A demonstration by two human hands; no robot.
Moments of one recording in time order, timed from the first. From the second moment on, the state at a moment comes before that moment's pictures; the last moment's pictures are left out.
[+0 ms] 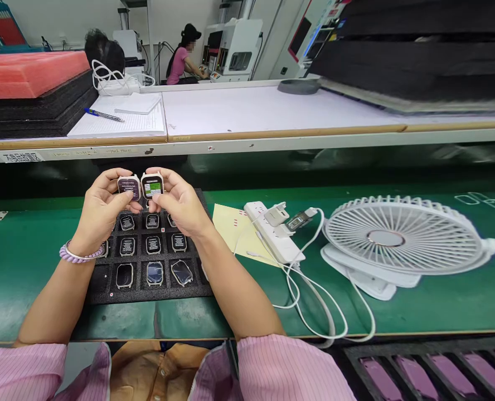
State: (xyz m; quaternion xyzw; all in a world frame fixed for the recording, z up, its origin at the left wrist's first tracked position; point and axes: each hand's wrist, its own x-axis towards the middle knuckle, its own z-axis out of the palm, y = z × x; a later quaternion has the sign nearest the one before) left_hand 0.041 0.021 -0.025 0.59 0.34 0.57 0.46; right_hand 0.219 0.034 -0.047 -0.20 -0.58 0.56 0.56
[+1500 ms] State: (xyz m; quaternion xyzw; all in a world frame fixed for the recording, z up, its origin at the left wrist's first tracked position) left_hand 0.043 0.018 -0.024 0.58 0.35 0.54 0.49; right_hand 0.218 0.033 -0.043 -0.24 -0.53 0.56 0.58
